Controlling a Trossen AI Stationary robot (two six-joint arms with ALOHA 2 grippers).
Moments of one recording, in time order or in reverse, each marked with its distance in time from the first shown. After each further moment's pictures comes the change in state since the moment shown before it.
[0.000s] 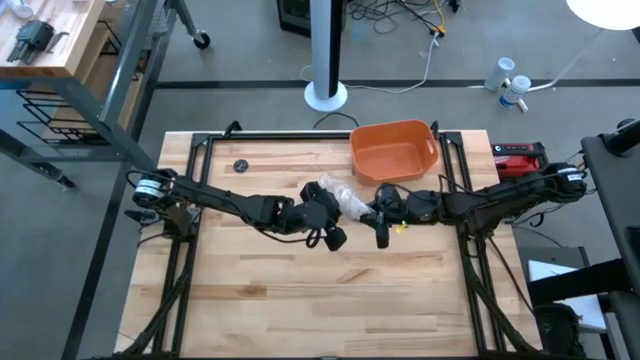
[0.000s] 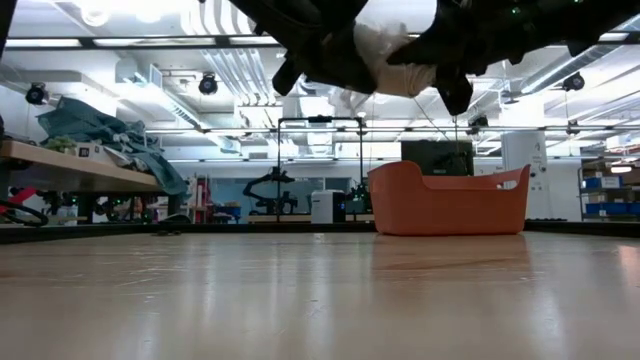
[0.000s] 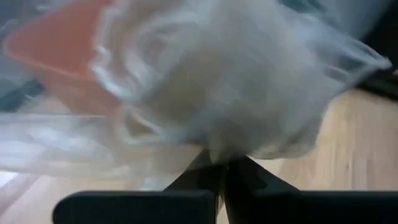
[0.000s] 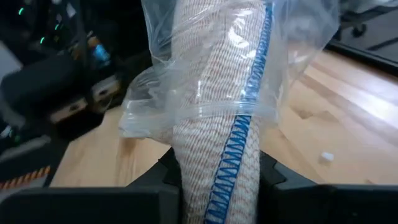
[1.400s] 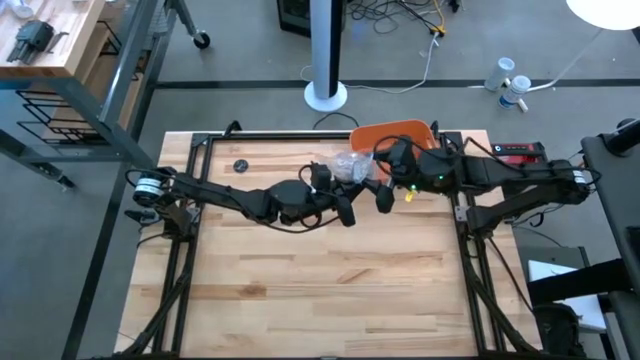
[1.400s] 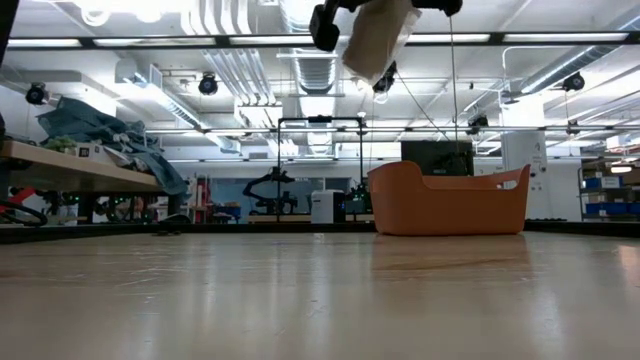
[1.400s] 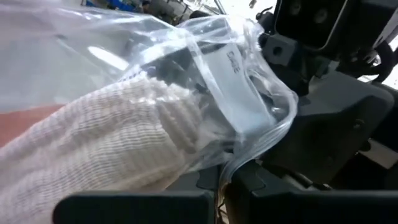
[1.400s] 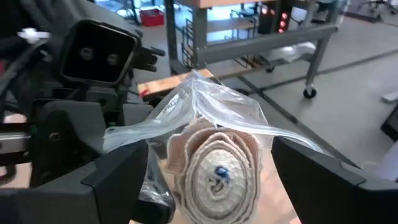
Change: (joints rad) left arm 0.056 -0.004 0.001 0.670 0.000 -0.125; right arm -0.063 -0.044 0.612 -0.724 0.157 -0.239
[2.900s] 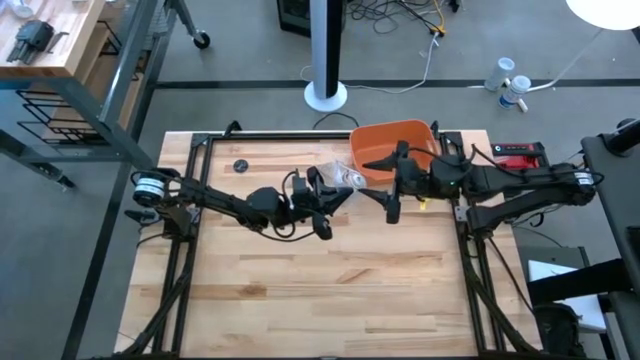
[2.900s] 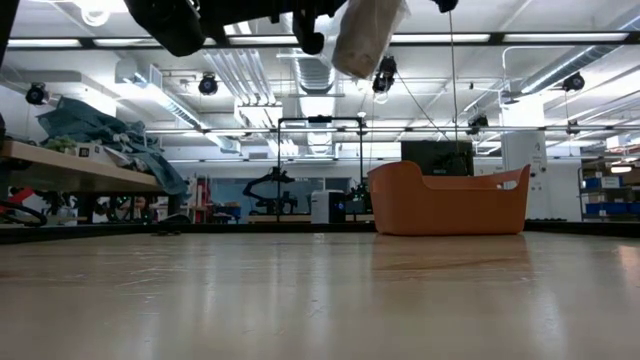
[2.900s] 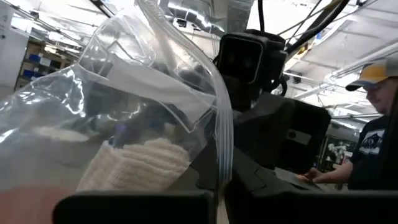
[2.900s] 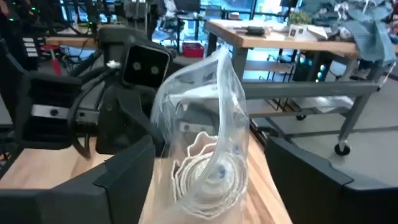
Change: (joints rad) left arm -0.002 0.001 -0.317 0.640 0.192 0.338; right arm 0.006 -0.076 -0.172 0.246 -0.108 -0.187
